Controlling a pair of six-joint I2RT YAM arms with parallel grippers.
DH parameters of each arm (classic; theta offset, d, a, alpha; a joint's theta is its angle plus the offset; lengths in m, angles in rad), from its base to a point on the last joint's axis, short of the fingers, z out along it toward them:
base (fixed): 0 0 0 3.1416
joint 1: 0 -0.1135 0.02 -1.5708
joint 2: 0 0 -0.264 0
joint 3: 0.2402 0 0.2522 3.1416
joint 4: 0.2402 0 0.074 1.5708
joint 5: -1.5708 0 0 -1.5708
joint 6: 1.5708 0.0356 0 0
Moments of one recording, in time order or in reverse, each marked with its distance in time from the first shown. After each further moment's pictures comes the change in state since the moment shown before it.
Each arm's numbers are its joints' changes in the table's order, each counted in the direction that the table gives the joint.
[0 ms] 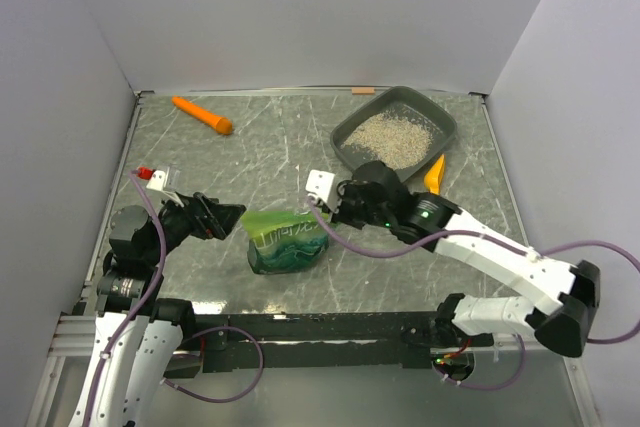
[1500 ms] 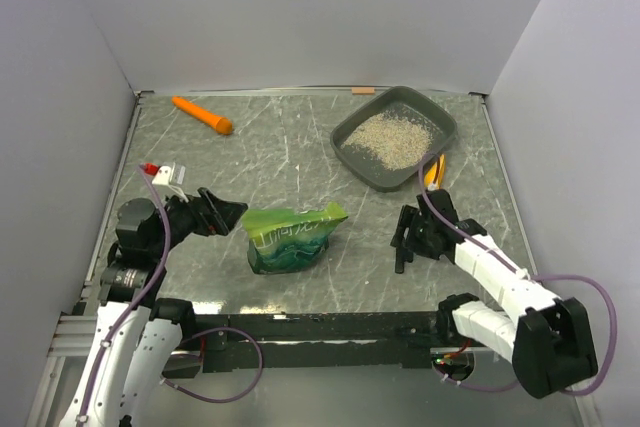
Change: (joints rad) left arm 0.021 -0.059 0.000 0.002 0.034 -0.004; right arm 0.631 0.133 -0.560 0.026 -0.039 1.092
